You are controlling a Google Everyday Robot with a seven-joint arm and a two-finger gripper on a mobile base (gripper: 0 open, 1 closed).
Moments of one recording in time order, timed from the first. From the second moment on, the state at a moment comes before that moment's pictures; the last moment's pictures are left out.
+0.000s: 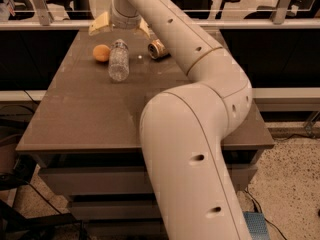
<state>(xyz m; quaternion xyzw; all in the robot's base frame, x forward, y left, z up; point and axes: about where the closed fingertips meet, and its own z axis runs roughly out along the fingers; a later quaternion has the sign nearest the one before) 0.831 0.116 0.876 -0.95 -0.09 -0.25 0.14</state>
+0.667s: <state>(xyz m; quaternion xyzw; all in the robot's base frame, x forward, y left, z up) 0.809 0.055 0.920 -0.94 0.00 -0.27 0.19</state>
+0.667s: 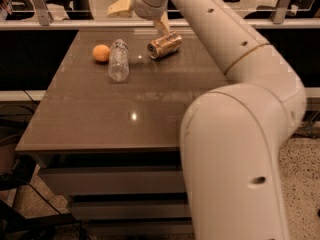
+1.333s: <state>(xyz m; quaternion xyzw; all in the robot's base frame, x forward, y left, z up) 0.741 -0.031 0.949 -0.92 0.15 -0.26 0.26</state>
